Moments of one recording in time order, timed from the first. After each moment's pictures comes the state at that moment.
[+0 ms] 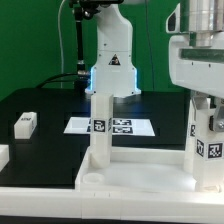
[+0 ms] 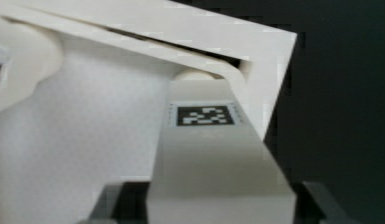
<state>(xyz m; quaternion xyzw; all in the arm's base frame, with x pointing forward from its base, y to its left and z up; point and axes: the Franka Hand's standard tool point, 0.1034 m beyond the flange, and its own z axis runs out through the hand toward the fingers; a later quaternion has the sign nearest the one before) 0.660 0.089 0.117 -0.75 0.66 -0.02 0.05</state>
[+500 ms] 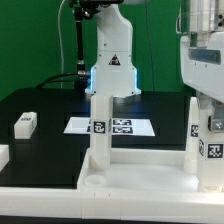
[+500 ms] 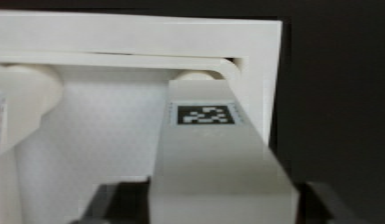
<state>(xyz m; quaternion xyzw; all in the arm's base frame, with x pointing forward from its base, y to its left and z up) 0.660 0.090 0.116 -0.72 0.69 -0.02 0.05</state>
